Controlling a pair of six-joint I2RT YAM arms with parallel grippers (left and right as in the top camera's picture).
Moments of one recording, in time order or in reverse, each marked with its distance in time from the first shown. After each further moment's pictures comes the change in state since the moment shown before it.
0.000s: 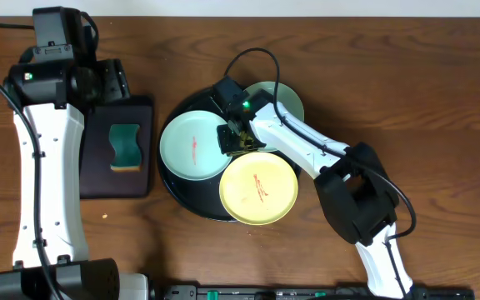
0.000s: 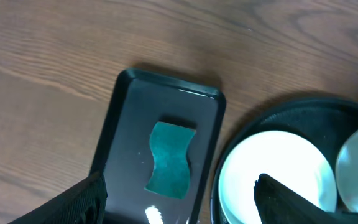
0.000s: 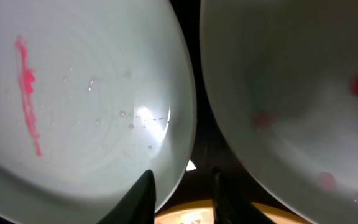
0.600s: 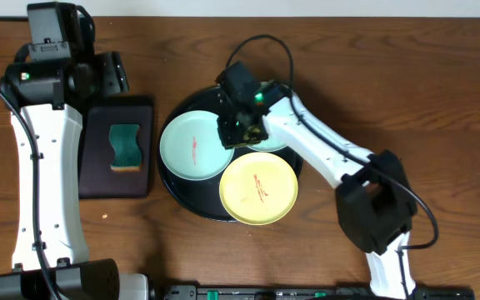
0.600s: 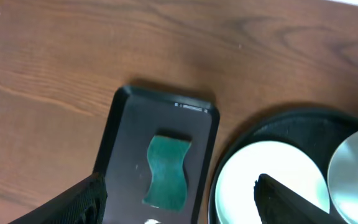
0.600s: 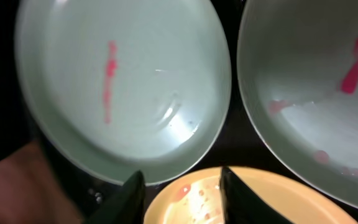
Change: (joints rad) left arm 0.000 -0.001 0.026 0.026 0.023 0.026; right arm -0.025 -0.098 0.000 -0.012 -0.101 -0.053
